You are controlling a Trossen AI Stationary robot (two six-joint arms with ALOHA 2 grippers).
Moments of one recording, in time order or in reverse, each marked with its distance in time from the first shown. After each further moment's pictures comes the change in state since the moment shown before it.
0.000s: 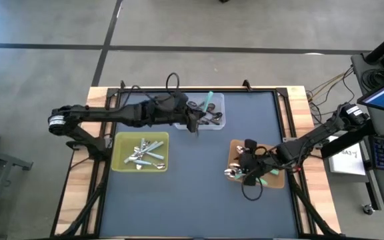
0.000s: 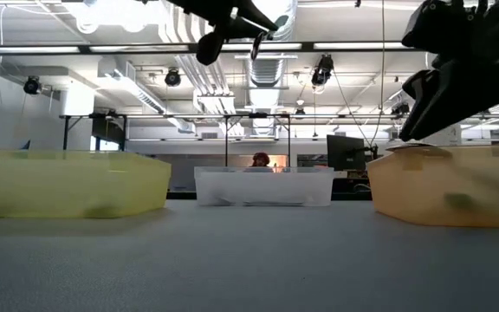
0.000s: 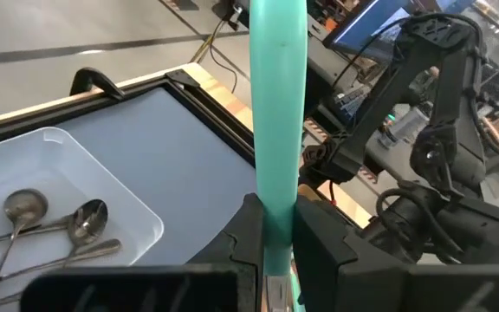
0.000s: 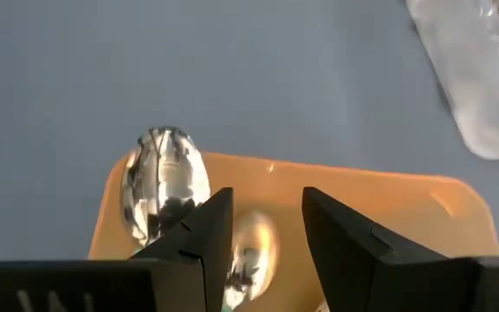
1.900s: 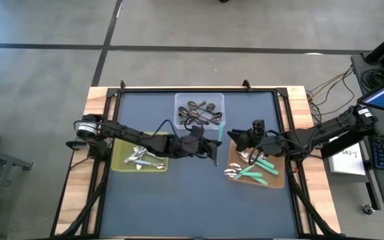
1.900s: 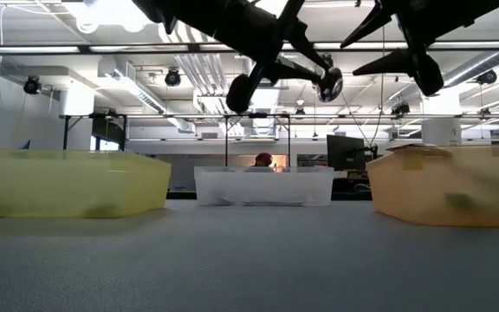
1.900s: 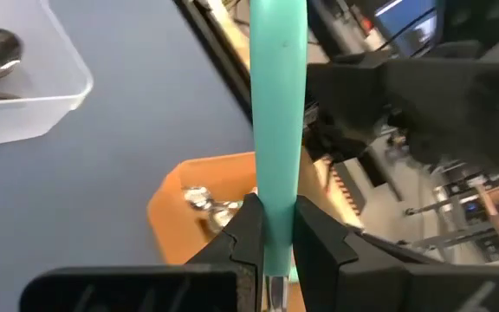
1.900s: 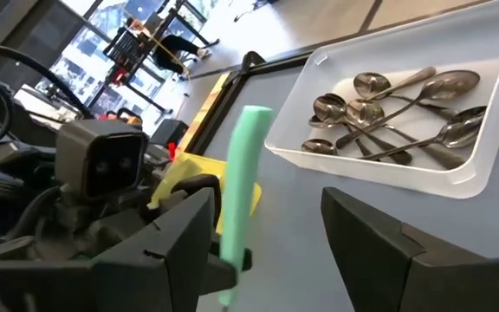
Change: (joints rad) left arm -0.268 0.356 0.000 0.295 -0.311 -0.395; right arm -0.170 -0.197 -0.001 0.326 0.340 0.736
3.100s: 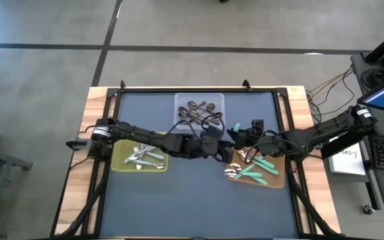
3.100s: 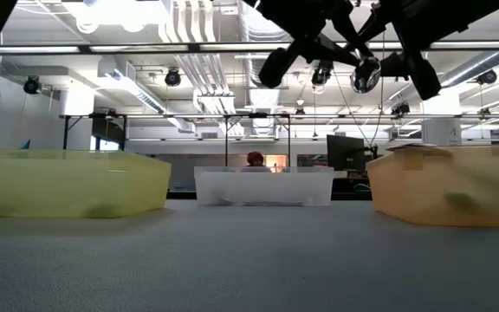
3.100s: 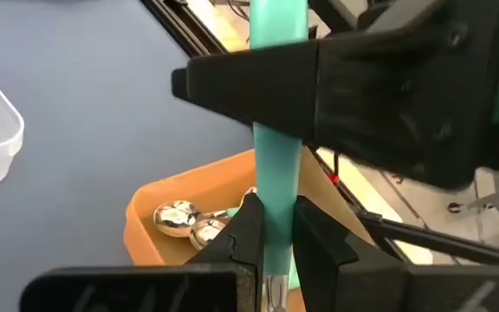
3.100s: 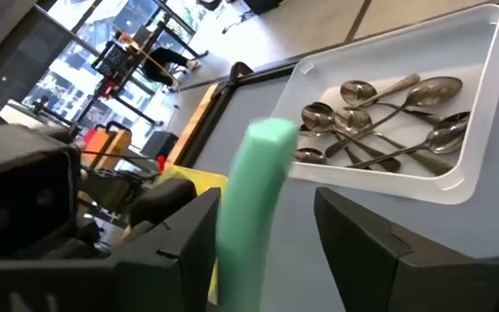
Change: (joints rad) left arm -0.006 0.165 0.397 -0.323 0.002 0.144; right arm -0.015 0.032 0.001 0.014 0.034 0.025
